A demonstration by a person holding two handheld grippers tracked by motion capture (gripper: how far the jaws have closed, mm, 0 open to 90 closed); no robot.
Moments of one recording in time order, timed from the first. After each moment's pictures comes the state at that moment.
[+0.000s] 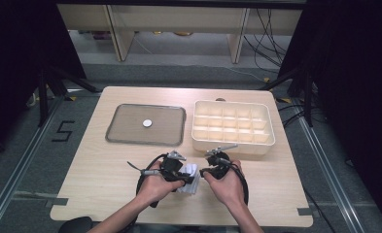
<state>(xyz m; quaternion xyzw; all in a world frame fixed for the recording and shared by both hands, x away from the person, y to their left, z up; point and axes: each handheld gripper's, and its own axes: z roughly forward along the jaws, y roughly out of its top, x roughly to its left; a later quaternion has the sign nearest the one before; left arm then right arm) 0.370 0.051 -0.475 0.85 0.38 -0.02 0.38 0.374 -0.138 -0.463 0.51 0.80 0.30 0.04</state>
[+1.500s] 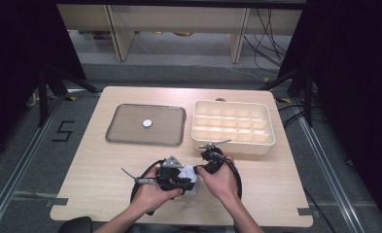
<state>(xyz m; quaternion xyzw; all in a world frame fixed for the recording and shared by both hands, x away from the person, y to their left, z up) 0.341 0.056 -0.466 0.84 0.36 -0.01 0.41 0.388 -0.120 -0.460 0.52 0.80 0.31 0.00</state>
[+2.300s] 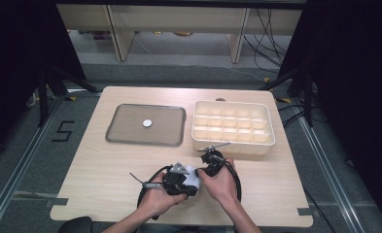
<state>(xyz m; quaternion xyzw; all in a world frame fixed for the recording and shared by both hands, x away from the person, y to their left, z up) 0.338 0.041 -0.488 0.85 0.35 -0.03 0.39 0.386 -0.122 -0.472 0.52 0.81 0.29 0.02</state>
